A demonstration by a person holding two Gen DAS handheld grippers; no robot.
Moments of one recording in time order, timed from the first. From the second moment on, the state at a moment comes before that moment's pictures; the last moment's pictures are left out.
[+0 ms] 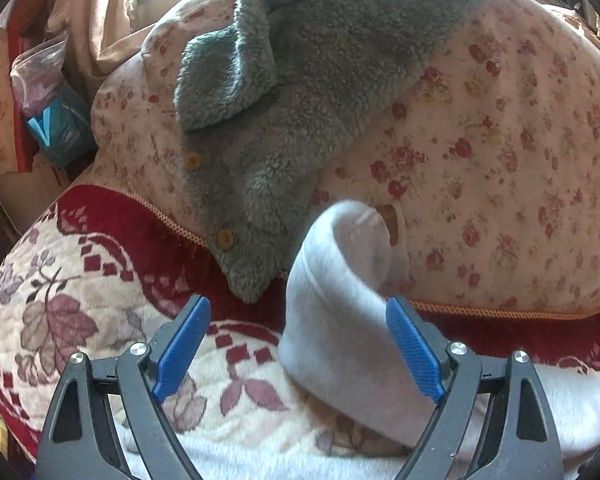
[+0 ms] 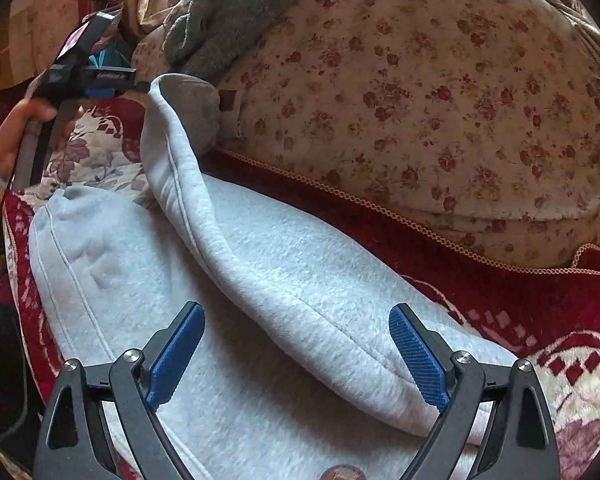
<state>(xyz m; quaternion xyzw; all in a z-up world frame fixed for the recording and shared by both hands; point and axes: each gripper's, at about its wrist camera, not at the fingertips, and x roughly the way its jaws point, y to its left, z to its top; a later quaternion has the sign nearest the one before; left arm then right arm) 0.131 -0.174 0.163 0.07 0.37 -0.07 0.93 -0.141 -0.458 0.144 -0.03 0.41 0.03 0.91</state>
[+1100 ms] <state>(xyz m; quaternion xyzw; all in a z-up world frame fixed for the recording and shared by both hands) 0.097 -0.127 0.198 -0.03 0.34 -0.14 0.93 -0.151 -0.489 0.210 -0.08 0.32 -0.04 0.94</state>
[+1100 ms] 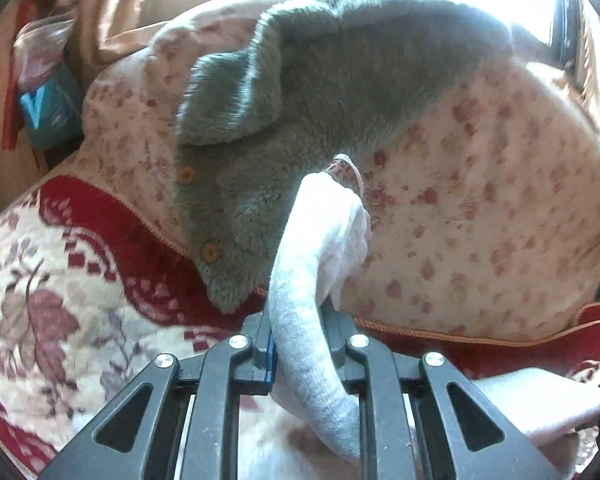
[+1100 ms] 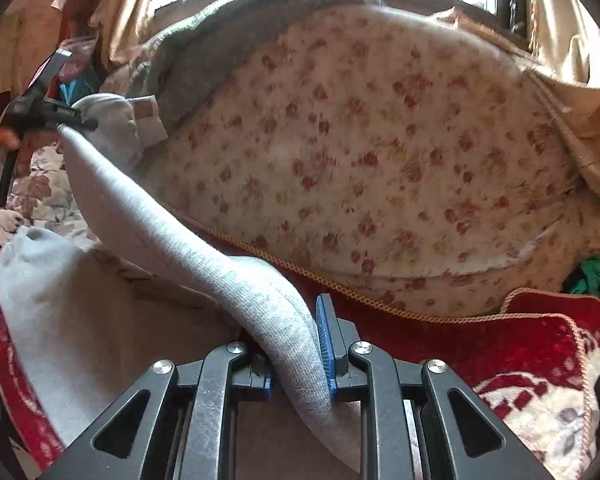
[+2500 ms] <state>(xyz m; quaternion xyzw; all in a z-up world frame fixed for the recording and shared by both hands) -0.050 0.017 0.026 -0.19 0.44 -0.05 0.88 -0.259 -0.423 0.127 -0.06 0.43 -0.01 0.90</state>
